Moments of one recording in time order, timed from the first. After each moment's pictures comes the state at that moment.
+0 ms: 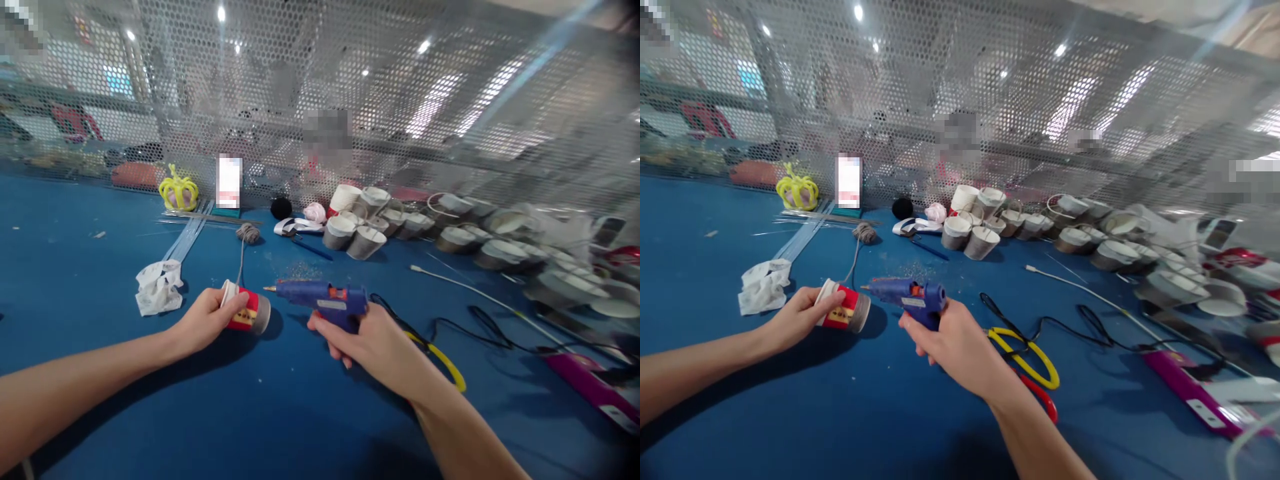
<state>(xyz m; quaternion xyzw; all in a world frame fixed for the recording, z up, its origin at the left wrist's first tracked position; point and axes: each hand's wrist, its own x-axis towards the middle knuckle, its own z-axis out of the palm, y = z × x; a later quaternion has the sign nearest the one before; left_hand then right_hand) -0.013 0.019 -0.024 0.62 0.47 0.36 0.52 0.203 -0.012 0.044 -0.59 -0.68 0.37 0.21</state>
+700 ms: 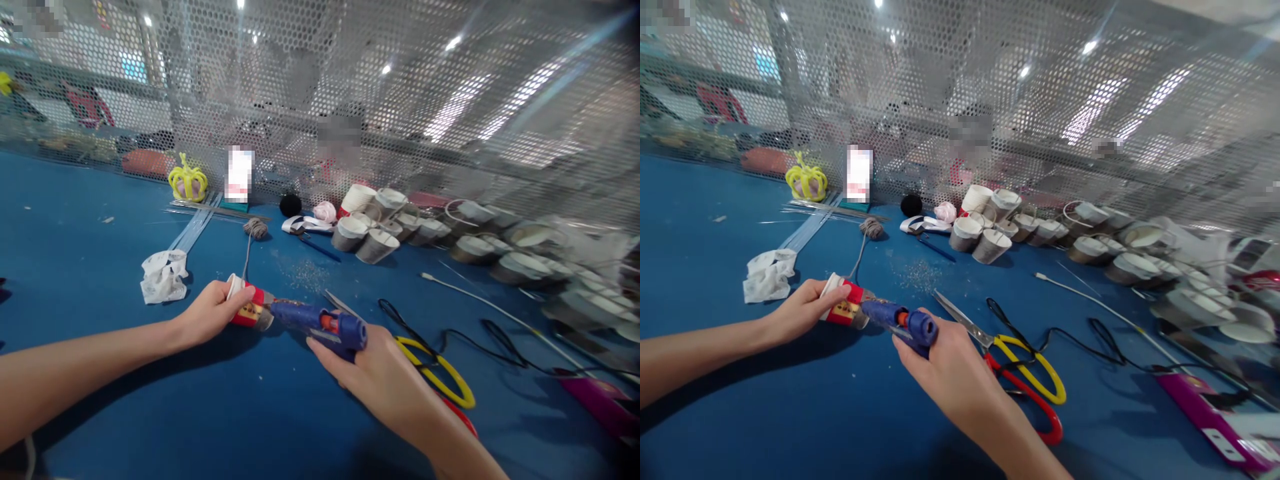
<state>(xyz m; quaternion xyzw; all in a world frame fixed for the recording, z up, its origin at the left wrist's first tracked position) -0.012 0.020 -0.025 0.60 0.45 0.36 0.55 0.193 -0.023 0.035 -0.60 -0.75 0.22 0.19</state>
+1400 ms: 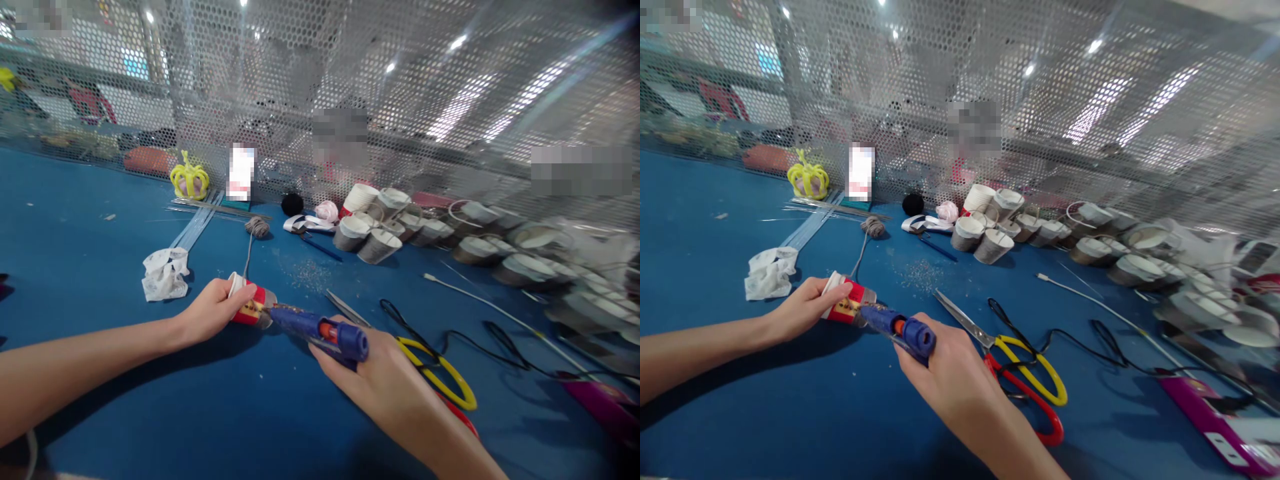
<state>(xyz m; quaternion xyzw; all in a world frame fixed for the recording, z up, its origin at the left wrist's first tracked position) -0.011 0.020 -0.024 0.59 0.47 0.37 0.54 0.194 -0.026 0.035 -0.56 -0.80 0.16 0.16</state>
